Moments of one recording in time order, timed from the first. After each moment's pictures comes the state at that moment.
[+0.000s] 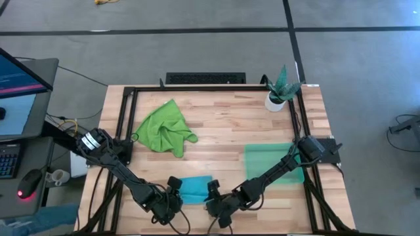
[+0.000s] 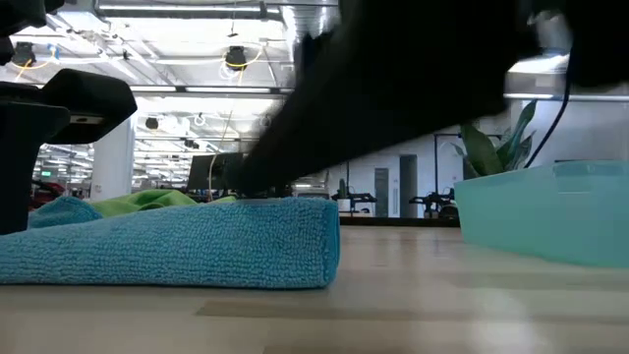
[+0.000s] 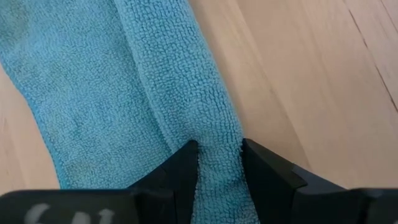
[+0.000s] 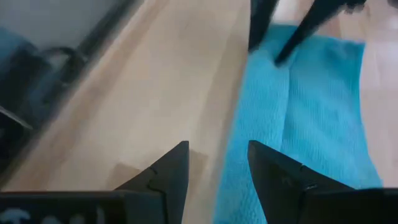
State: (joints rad) left arm -0.77 1.86 1.00 -0.46 -0.31 -0.33; right arm 0.59 2.15 1.40 -0.07 0.30 0.01
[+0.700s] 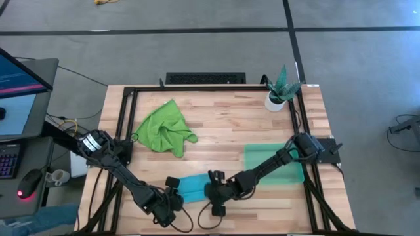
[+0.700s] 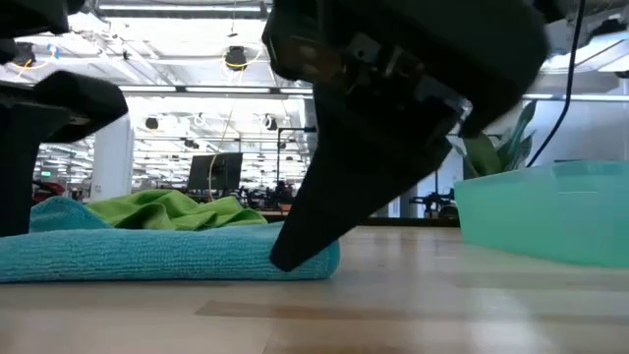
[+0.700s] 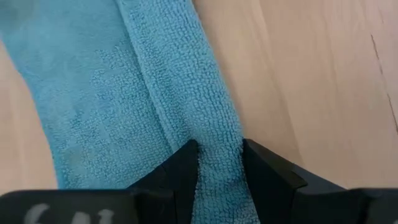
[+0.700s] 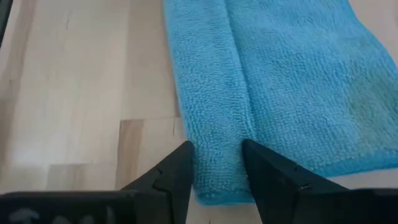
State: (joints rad) left arm -0.79 1.85 1.06 -0.53 -0.35 -0.50; right arm 0.48 2.16 1.39 -0.23 0.18 0.44
